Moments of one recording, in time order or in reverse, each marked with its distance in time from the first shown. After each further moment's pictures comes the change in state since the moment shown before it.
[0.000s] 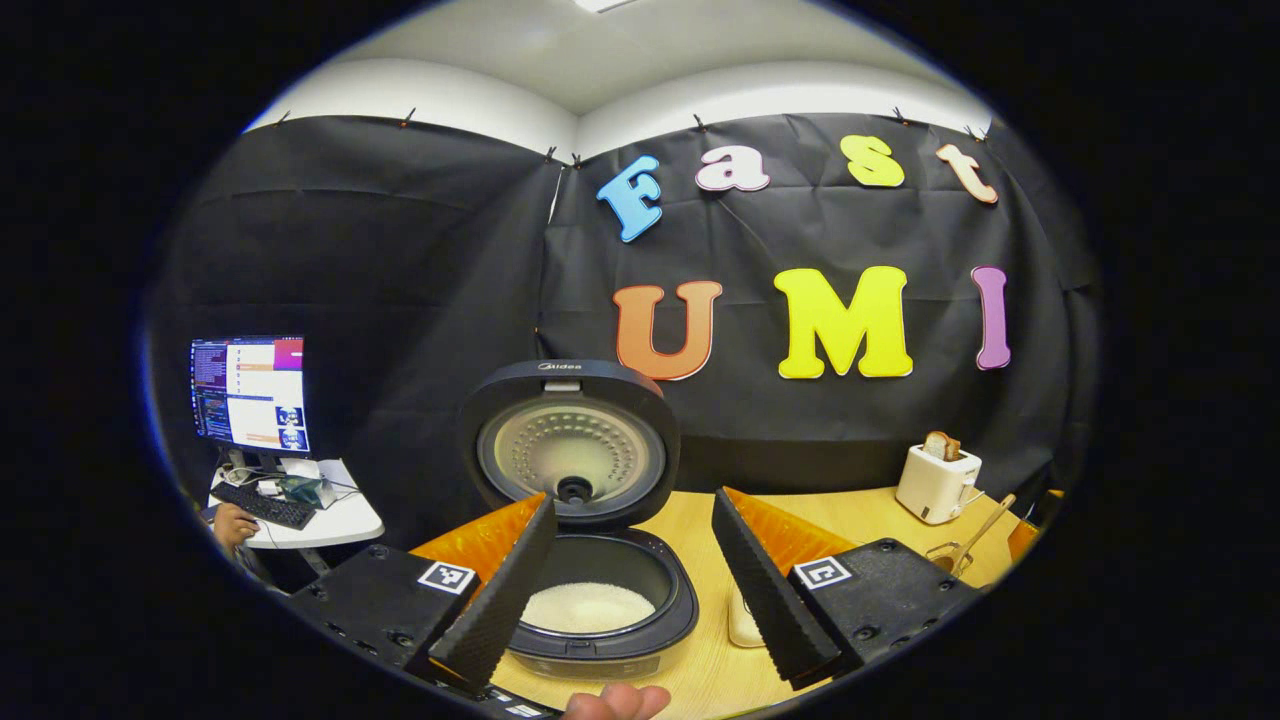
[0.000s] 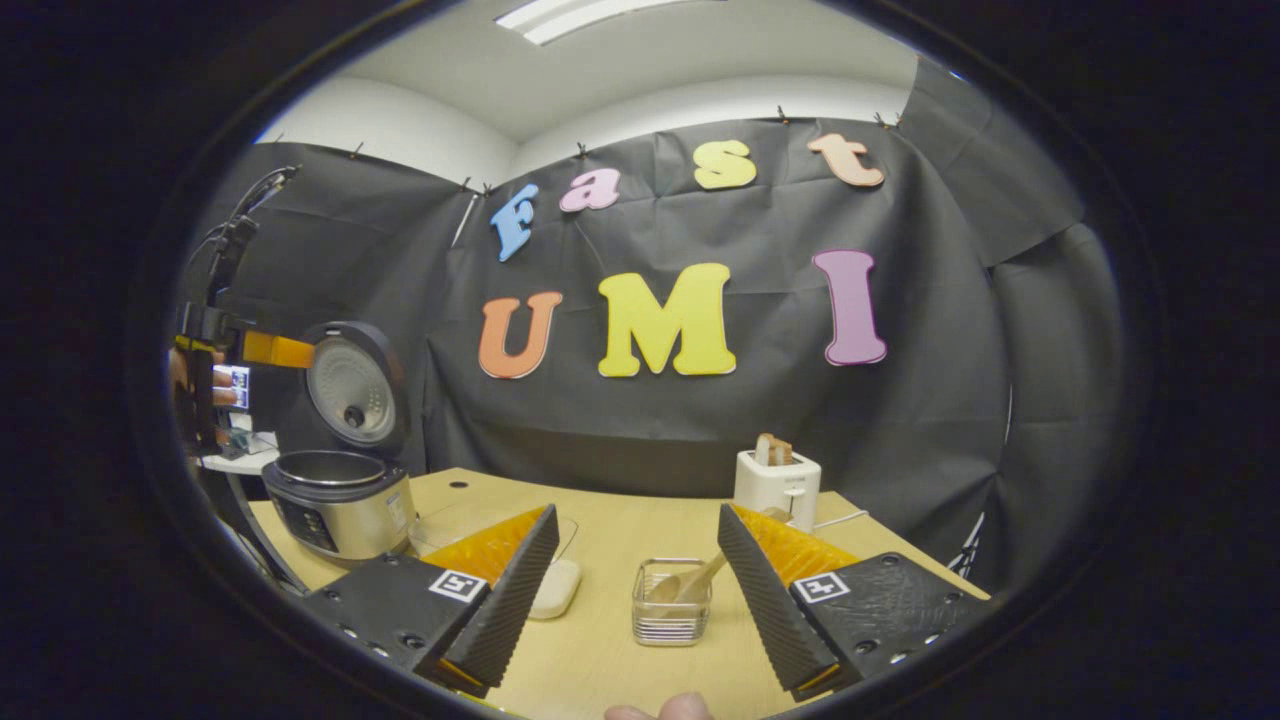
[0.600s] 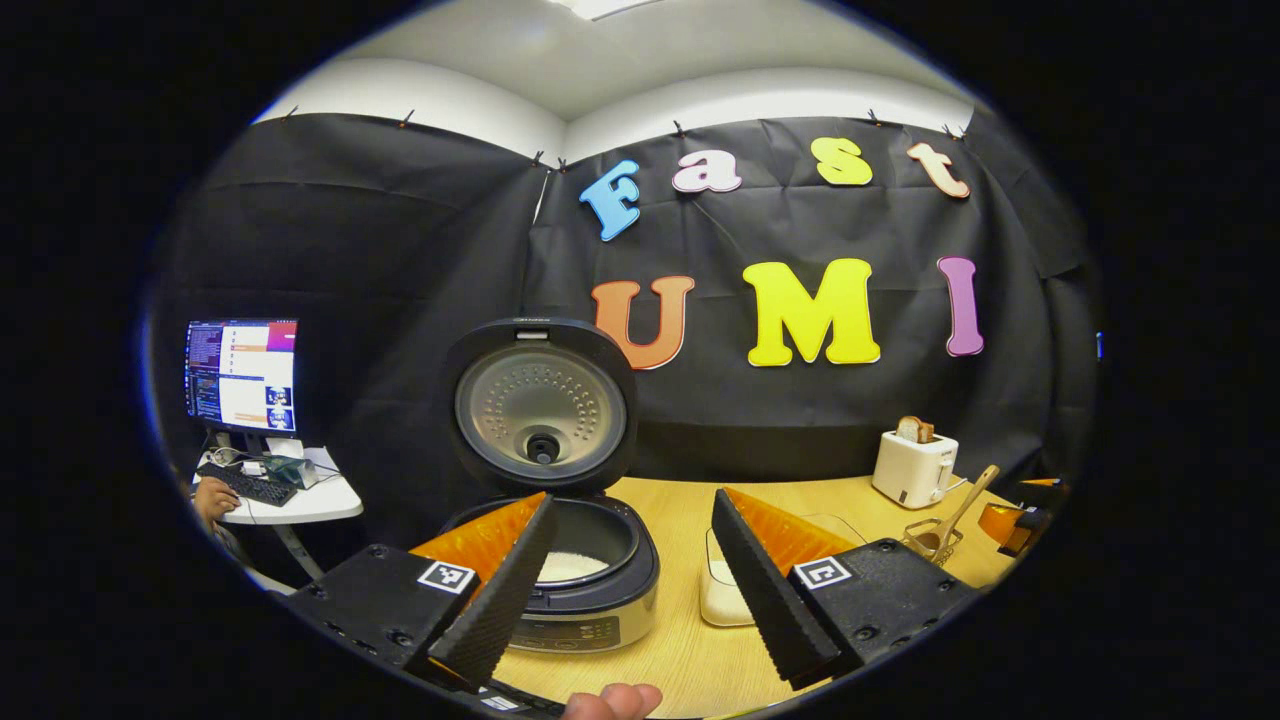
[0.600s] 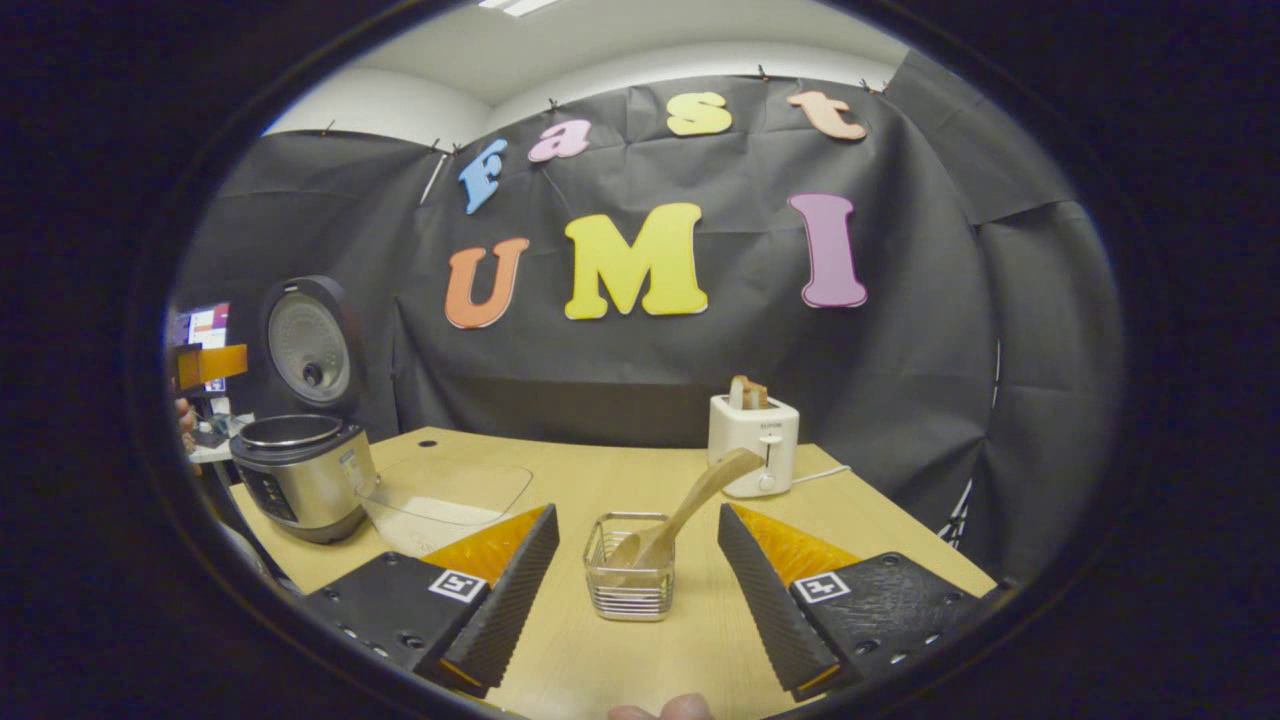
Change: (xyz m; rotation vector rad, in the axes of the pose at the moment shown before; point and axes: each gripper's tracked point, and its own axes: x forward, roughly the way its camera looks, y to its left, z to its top) left arm -0.028 -0.034 -0.044 0.006 -0.032 -0.051; right arm 0.030 -0.038 -0.058 0.024 0.165 -0.069
